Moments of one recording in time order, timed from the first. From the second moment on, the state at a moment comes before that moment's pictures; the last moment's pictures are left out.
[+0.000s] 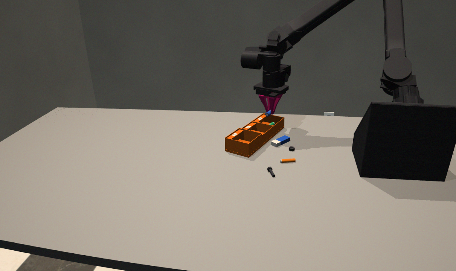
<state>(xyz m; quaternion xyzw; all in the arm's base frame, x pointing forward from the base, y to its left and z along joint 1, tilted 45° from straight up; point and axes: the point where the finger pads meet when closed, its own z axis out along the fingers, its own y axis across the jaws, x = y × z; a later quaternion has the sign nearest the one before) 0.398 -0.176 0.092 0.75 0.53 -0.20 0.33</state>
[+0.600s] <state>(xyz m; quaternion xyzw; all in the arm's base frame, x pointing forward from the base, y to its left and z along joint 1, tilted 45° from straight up) 0.398 -0.195 0.071 0.75 0.54 -0.20 0.33</state>
